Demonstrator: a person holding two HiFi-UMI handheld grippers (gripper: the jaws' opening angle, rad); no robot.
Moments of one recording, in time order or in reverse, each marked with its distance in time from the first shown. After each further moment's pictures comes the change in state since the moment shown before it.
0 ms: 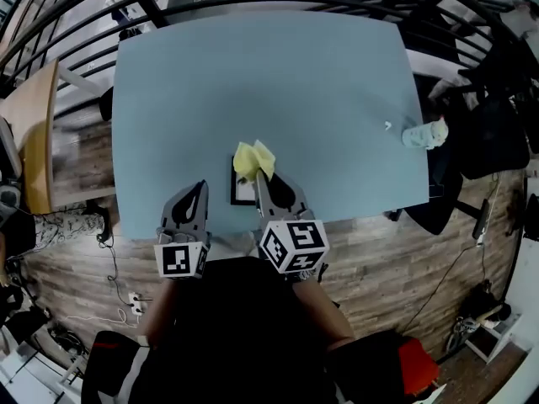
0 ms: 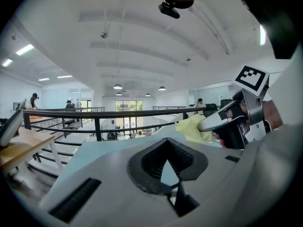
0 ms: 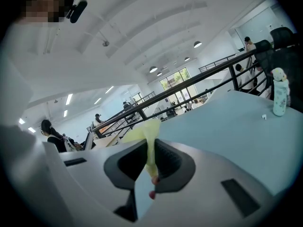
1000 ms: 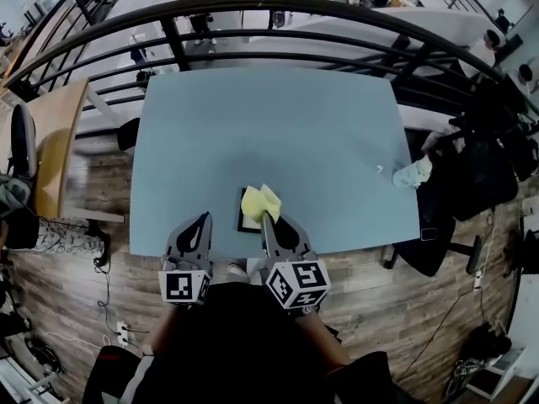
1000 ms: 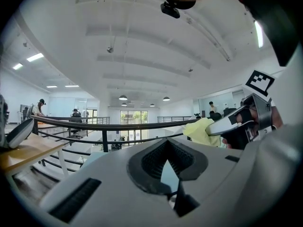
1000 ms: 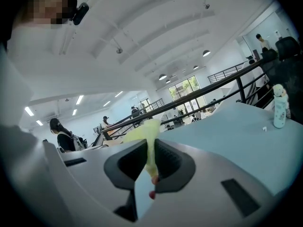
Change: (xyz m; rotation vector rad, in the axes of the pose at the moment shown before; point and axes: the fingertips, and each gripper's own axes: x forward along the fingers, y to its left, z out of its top) left arm -0.067 -0.003 0.044 0.004 -0.116 0.072; right arm -0.069 0.046 0.010 -0.084 -0.092 0.079
